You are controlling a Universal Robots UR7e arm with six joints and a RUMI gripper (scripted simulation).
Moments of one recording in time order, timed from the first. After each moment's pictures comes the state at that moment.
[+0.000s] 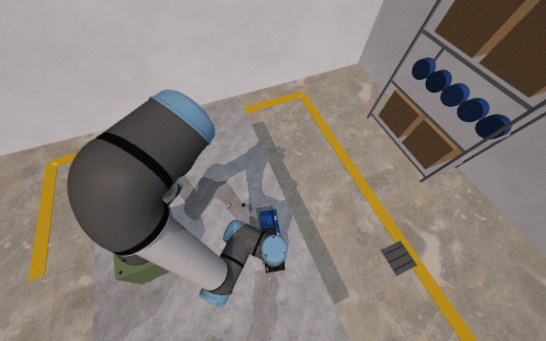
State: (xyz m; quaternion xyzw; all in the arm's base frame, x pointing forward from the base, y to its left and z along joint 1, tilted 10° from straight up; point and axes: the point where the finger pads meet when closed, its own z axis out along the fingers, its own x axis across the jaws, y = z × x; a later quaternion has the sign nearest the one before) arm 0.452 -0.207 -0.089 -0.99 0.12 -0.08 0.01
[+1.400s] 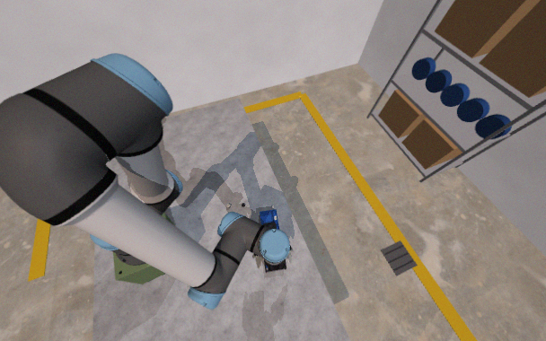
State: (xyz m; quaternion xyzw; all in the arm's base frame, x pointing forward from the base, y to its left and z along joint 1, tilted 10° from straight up) arm 0.439 -0.207 -0.013 -0.99 0.12 -0.08 0.01
